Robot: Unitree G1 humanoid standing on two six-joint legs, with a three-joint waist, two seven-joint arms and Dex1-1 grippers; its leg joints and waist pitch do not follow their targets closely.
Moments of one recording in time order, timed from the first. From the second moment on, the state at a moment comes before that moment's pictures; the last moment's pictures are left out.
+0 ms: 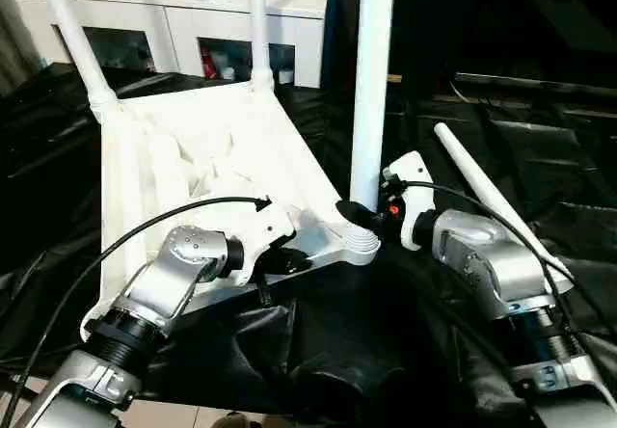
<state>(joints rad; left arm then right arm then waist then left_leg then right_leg) -0.48 0.42 -0.36 0.31 -0.06 0.34 -0.98 -0.47 -0.24 0.06 0.26 0.27 0.51 0.65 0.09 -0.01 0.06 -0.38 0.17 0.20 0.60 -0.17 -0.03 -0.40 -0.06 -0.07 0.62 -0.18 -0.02</state>
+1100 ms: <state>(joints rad) -0.50 0.39 -0.36 0.35 -0.05 0.34 -0.98 -0.31 -0.17 -0.01 0.30 0.30 0.19 0.64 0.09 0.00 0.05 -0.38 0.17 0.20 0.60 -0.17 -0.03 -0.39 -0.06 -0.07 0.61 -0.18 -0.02</state>
